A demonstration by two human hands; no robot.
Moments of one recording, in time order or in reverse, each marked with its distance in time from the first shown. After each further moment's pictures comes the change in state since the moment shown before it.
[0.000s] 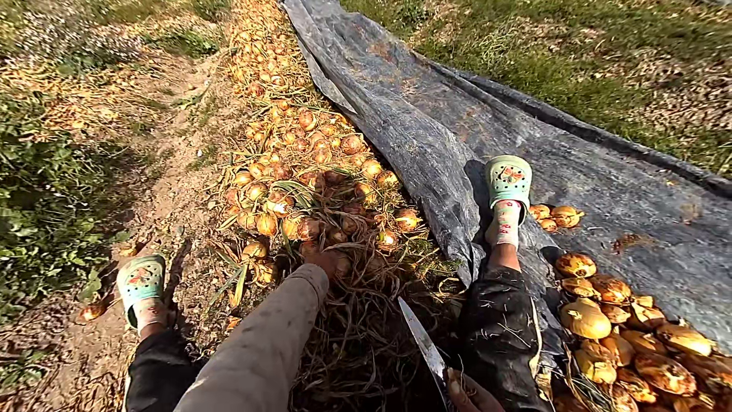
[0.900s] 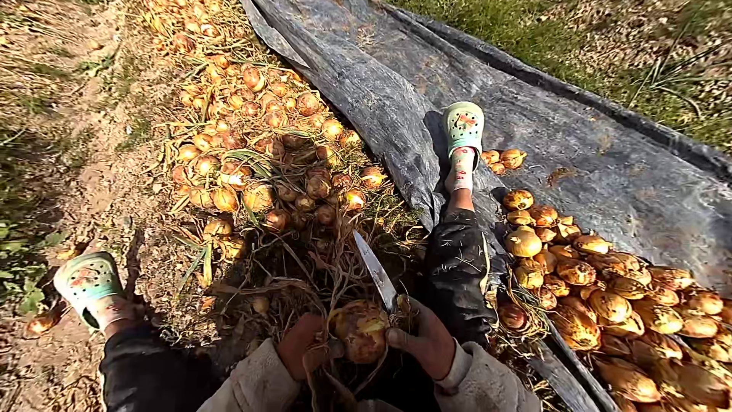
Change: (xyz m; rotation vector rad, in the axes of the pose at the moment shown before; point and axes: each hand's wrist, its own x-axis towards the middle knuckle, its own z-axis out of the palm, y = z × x) left_hand -0.170 -0.002 0.130 -1.144 0.189 0.924; right_hand 0.000 -0.031 0.037 0.079 -0.076 -0.231
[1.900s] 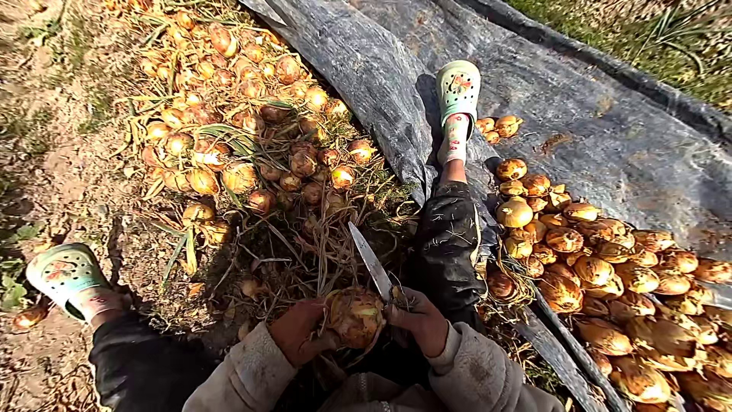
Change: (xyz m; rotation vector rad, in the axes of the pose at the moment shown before) left_hand 0.008 0.000 0.001 0.293 -0.160 0.158; right_hand -0.010 0.015 -0.005 0.370 -0.068 0.119
